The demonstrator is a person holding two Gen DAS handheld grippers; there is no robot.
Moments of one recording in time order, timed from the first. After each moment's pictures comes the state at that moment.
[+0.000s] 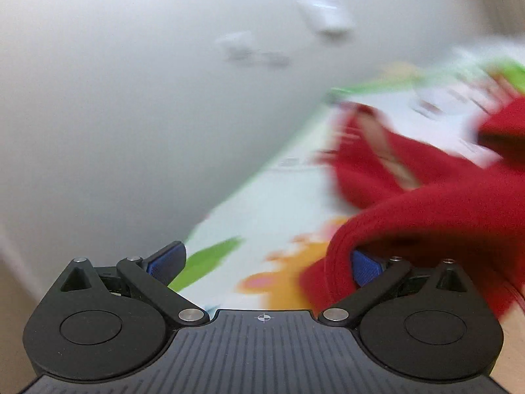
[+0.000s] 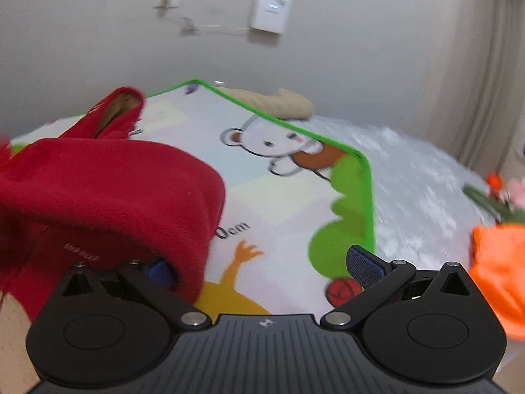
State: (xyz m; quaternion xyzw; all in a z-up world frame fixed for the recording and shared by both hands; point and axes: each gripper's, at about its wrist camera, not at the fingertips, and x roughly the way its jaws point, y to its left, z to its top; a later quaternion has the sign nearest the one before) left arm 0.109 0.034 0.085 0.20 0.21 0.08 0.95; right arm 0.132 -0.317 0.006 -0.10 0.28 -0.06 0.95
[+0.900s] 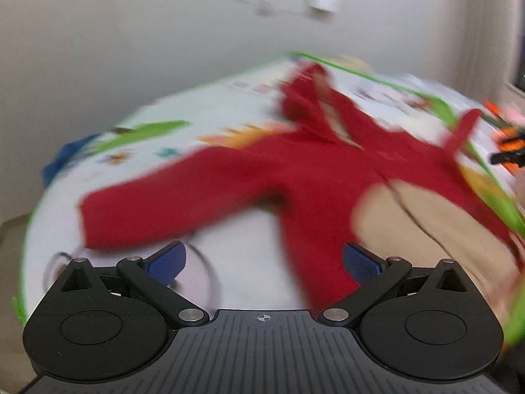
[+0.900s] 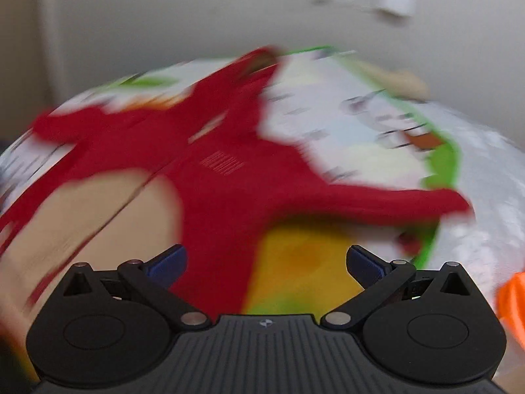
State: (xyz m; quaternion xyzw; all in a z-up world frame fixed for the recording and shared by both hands) left arm -0.060 0.112 0.083 0.03 0.35 -0.11 0.93; right arm 0.021 -0.314 0.041 -0.12 0.39 0.19 0.89
